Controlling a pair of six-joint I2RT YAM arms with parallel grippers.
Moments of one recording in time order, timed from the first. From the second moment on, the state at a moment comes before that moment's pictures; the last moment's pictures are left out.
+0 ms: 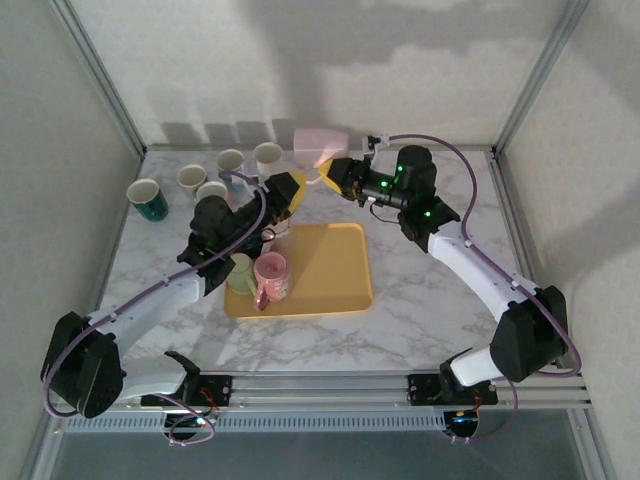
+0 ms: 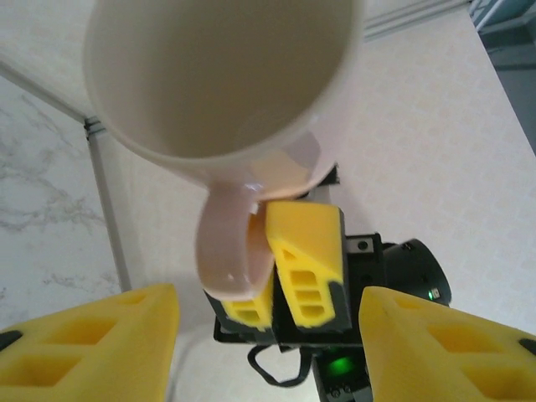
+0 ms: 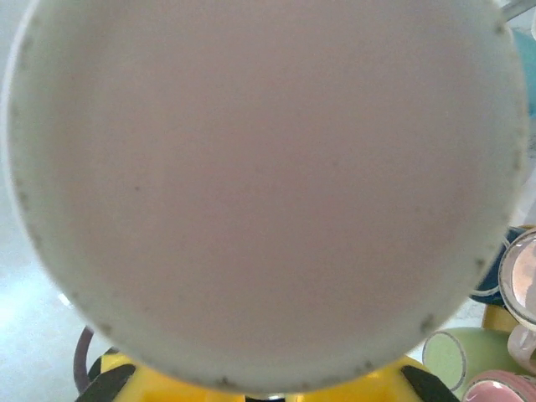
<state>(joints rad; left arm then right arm) -0.51 1.25 0.83 0.59 0.36 -1.32 0.51 1.44 1.20 0.19 -0.69 1.19</state>
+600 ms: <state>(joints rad) -0.52 1.34 0.90 0.62 0.36 -1.37 0.52 1.43 1.17 0.23 -0.73 1.24</state>
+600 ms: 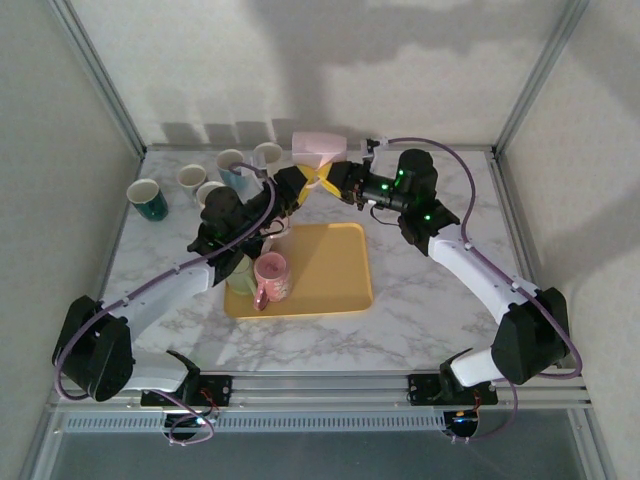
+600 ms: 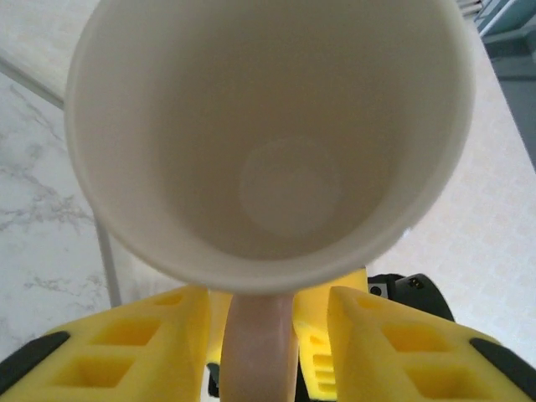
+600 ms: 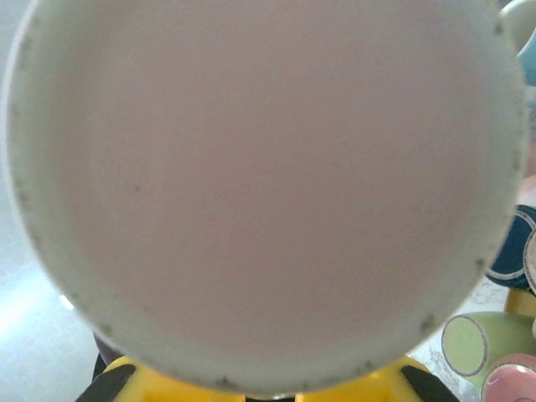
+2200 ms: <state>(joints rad) -0.47 1.17 1.22 -0.53 -0.25 -0.85 0.52 1.20 1.33 -0.82 -0.24 0.28</state>
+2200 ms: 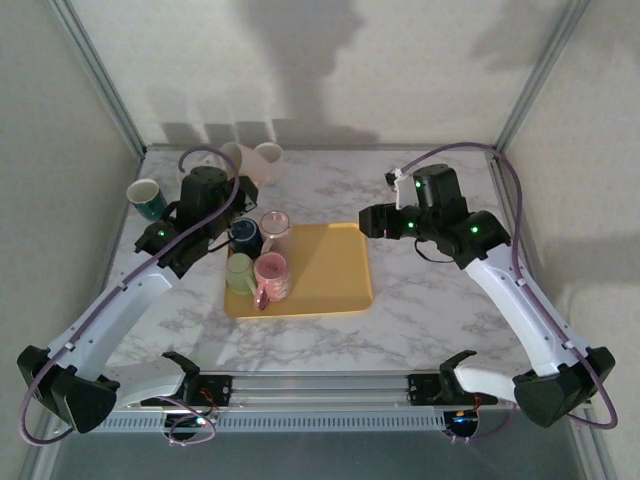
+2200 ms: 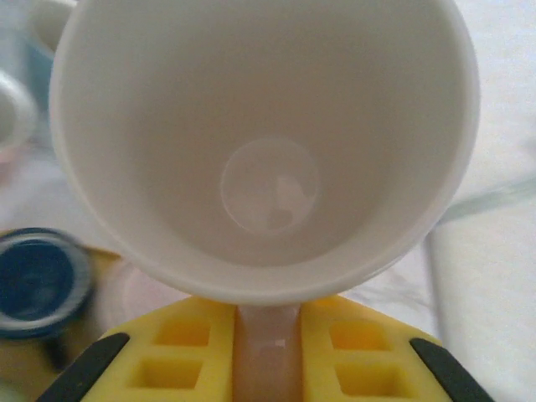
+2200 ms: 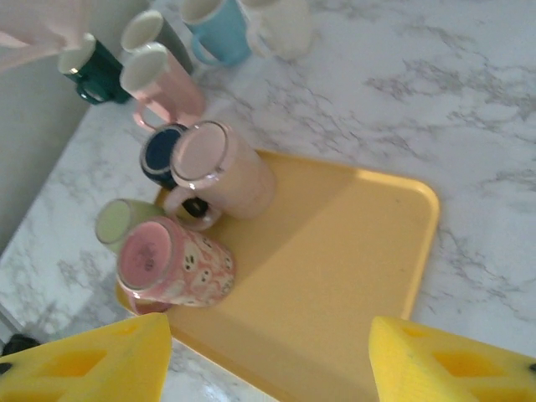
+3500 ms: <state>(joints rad) 0.09 1.55 1.08 -0.53 -0.21 -0.47 0.52 1.37 1.37 -0.86 -0.32 0.25</state>
